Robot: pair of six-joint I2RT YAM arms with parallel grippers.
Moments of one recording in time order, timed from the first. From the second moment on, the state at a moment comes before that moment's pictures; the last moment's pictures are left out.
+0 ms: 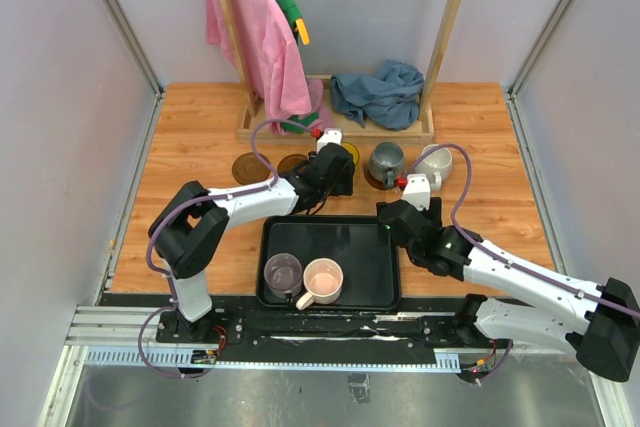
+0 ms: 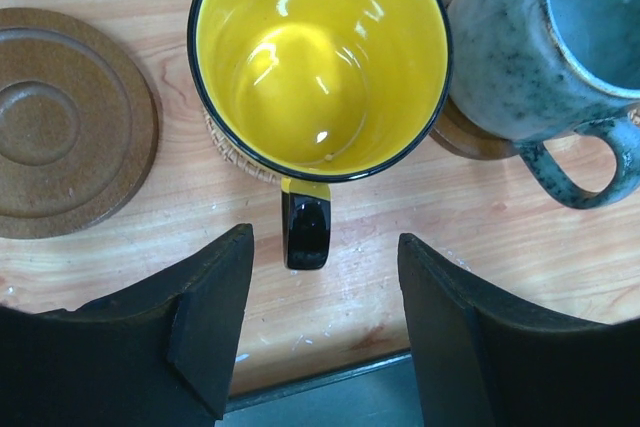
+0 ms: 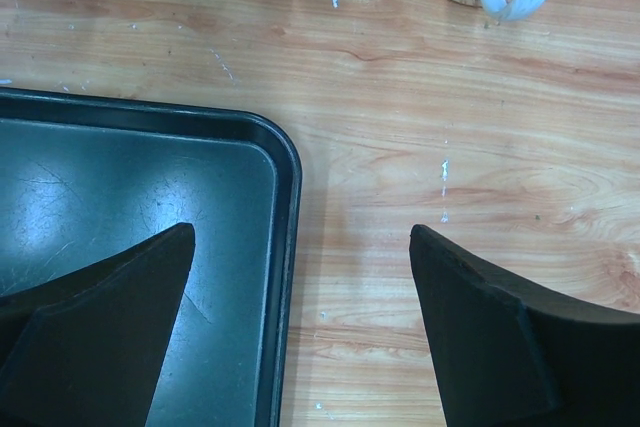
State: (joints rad) left arm -0.81 1.80 1.17 -0.05 -0.39 -0.55; right arm 0.94 1.00 0.67 -0.54 0.69 0.57
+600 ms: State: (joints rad) left arm -0.84 1.80 1.16 -0.03 -0.34 -0.55; right arm 0.94 0.98 0.66 -0.54 0.68 0.57
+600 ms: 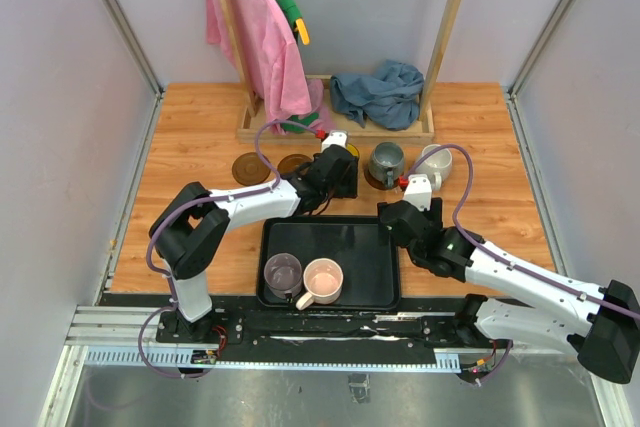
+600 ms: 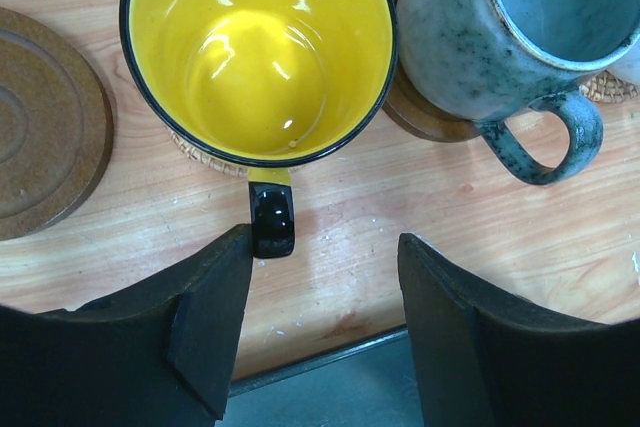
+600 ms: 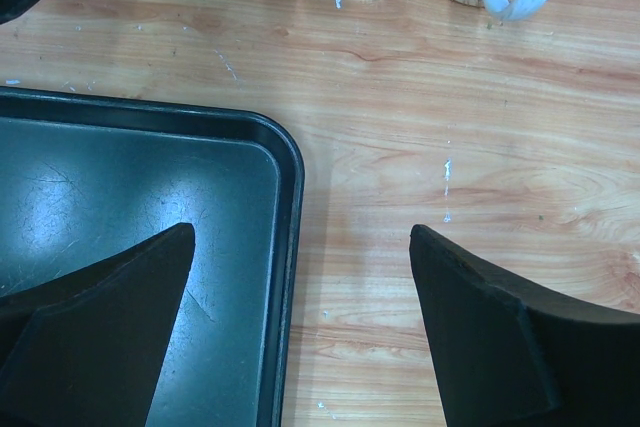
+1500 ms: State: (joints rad) left arm -0.84 1.67 1.11 -0.05 -0.42 -0.55; right arm 0.94 0.97 0.66 -0.54 0.68 0.57
